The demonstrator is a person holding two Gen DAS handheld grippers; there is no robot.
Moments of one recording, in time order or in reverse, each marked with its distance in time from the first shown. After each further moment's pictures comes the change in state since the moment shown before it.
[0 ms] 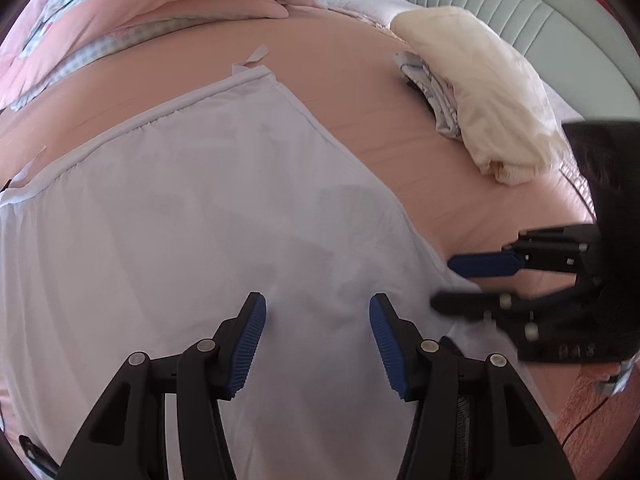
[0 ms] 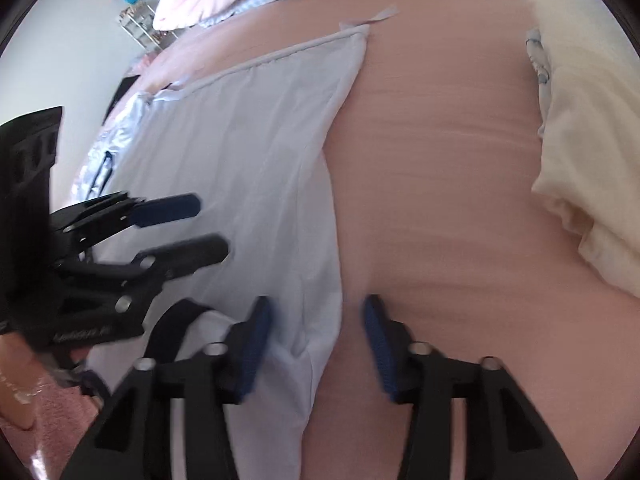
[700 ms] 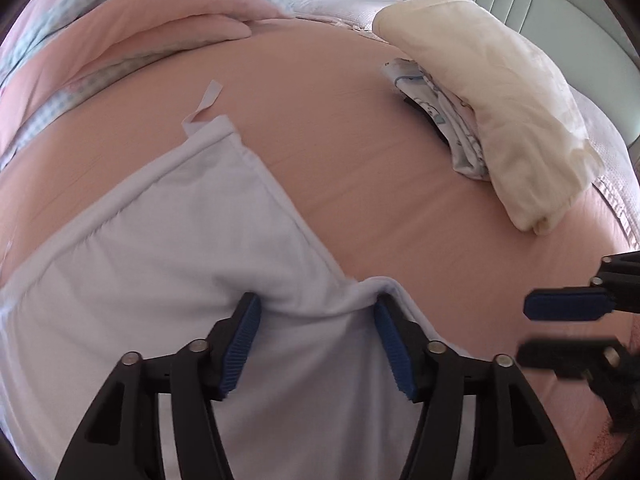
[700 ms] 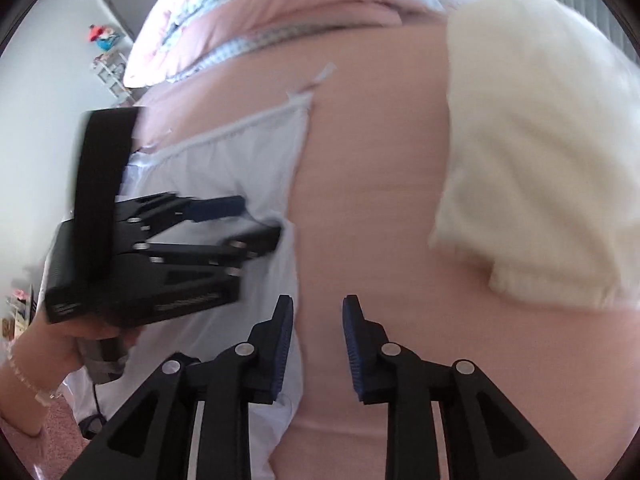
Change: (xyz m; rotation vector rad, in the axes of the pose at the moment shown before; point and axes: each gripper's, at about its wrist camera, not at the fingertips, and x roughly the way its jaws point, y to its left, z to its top) left arm 0.062 -0.020 0.084 0.157 -0.046 0.029; right arm -0.047 -0.037 0.003 0.093 -0.164 -0.095
